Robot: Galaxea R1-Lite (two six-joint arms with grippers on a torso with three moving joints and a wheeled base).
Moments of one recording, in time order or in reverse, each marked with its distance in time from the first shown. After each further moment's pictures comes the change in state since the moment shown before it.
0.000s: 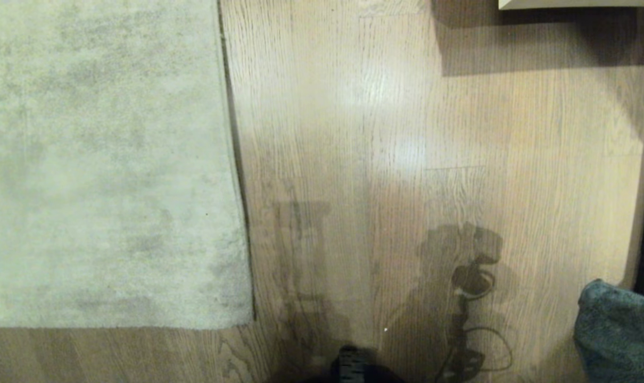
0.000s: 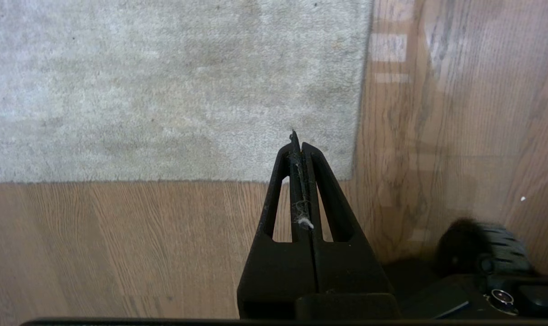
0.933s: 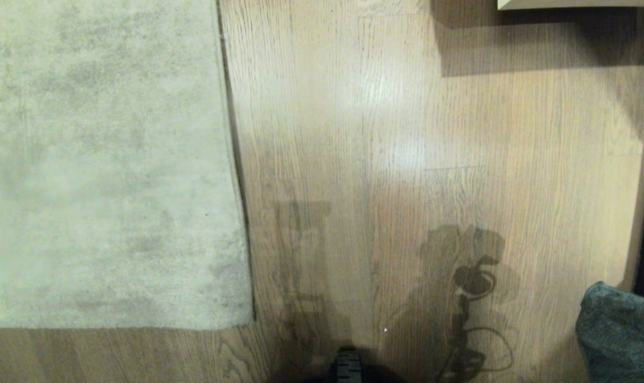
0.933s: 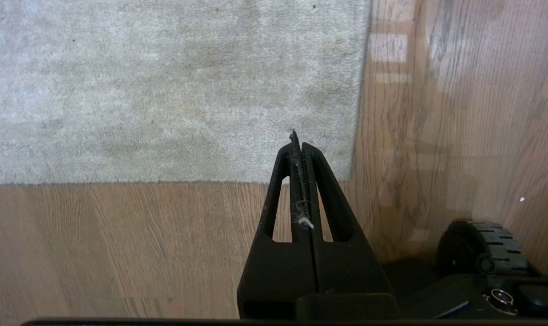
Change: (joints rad) left arm 0.000 0.000 0.000 0.000 0.000 0.000; right arm 0.001 0.000 0.000 0.000 0.000 0.006
